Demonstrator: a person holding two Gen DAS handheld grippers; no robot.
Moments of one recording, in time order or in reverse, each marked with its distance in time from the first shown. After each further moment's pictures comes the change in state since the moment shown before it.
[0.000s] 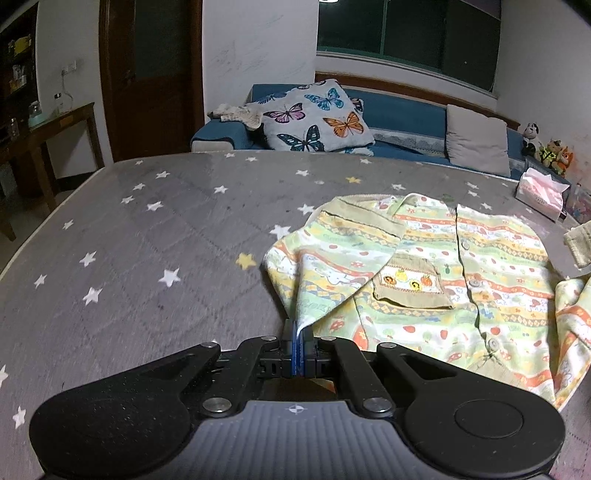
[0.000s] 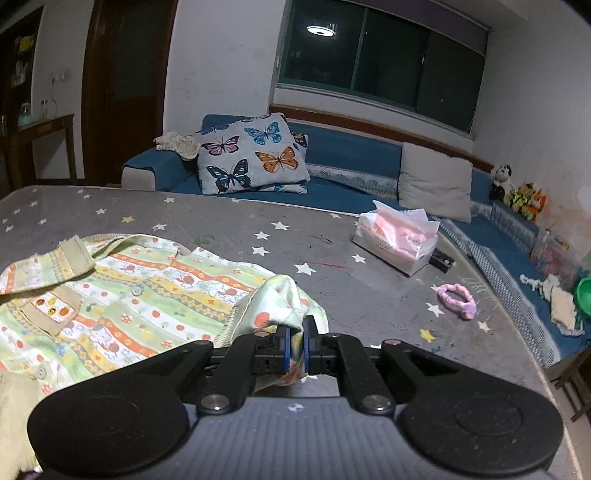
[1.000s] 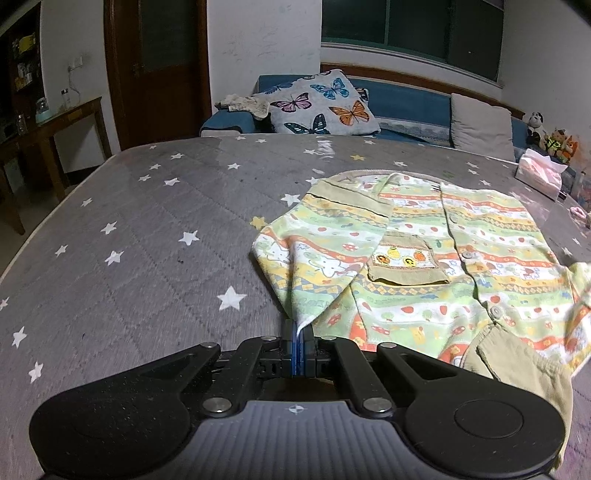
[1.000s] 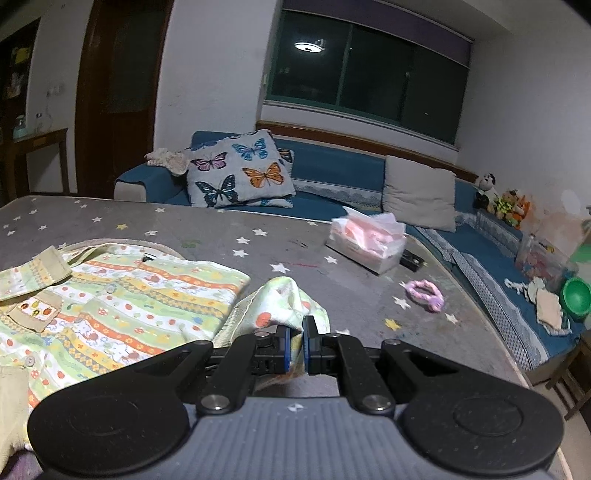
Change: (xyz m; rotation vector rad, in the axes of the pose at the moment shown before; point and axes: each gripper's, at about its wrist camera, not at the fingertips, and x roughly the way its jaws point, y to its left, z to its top) left arm -0.022 -0.014 -0.017 0.008 0.028 0.027; right arm -0.042 -0.032 -0.028 0.034 -0.055 -0.028
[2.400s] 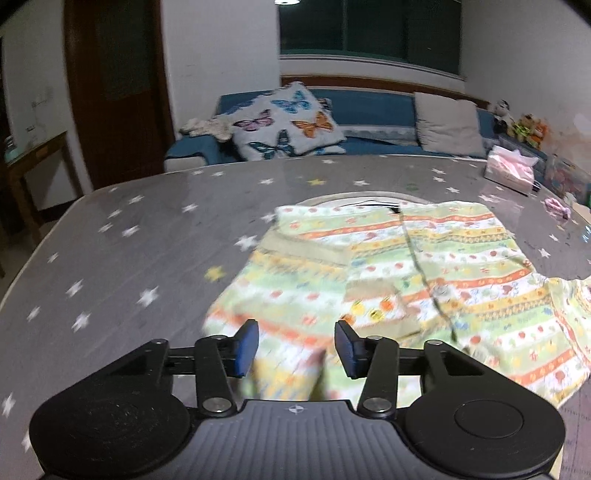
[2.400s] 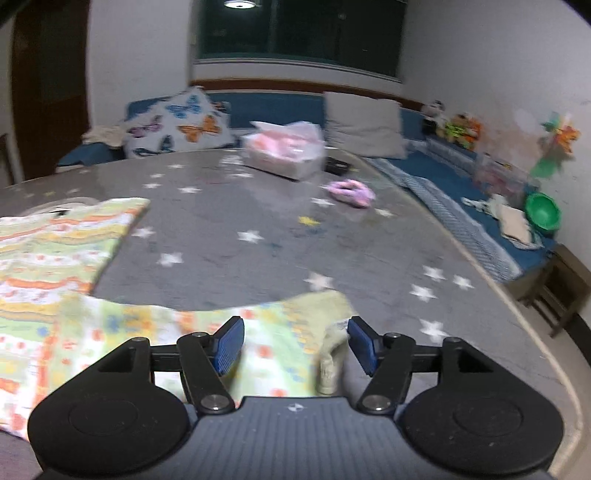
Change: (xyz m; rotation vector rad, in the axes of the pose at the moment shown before) left arm 0.036 -0.035 0.048 0.134 -0.039 -0.080; right arm 0.028 -0.061 -0.070 0.157 0.158 -0.088
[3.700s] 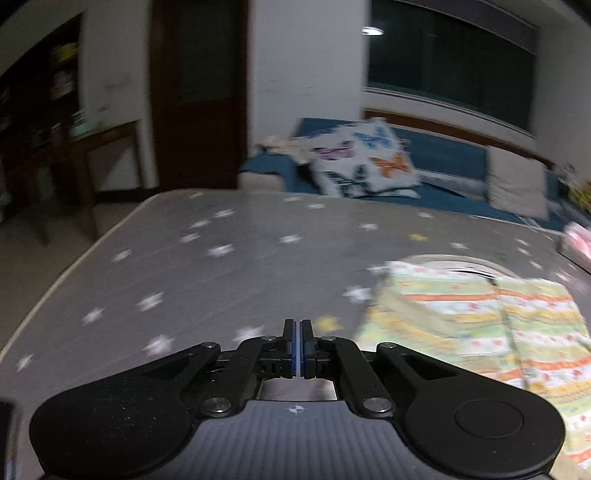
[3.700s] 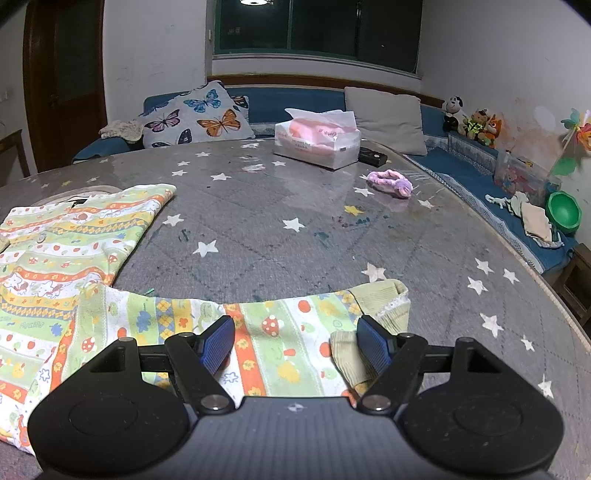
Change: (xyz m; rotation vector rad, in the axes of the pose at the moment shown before) left arm -0.012 0.105 -0.003 -0.249 -0.094 0.190; right arm 0.019 0.023 -0.006 0.001 0.014 0.033
